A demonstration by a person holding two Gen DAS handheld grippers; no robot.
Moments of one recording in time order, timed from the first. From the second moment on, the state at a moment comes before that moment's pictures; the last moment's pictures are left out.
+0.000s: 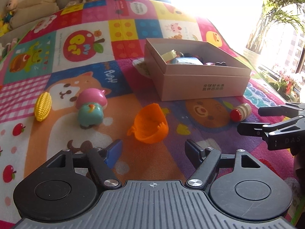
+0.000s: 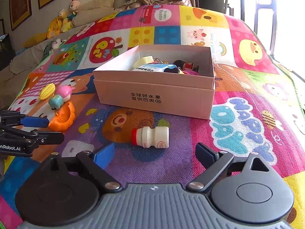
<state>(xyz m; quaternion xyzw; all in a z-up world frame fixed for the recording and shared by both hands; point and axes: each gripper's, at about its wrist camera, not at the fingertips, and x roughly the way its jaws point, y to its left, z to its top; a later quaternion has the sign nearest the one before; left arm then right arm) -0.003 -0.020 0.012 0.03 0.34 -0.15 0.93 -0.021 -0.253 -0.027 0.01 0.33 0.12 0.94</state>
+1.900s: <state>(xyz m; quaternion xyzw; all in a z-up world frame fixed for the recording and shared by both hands) 0.066 -0.051 0.071 0.04 0.26 -0.16 0.95 0.114 -0.277 0.142 0.02 0.22 0.10 0.97</state>
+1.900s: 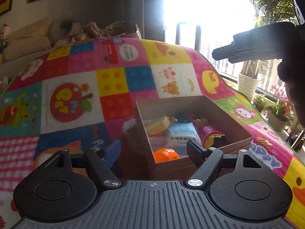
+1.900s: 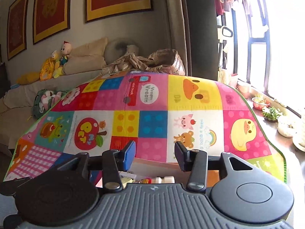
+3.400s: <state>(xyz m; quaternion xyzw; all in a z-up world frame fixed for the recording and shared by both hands) 0.006 0.116 0.024 -0.03 0.30 0.05 0.95 0.042 -0.092 0.013 -0.09 0.36 0.30 0.88</state>
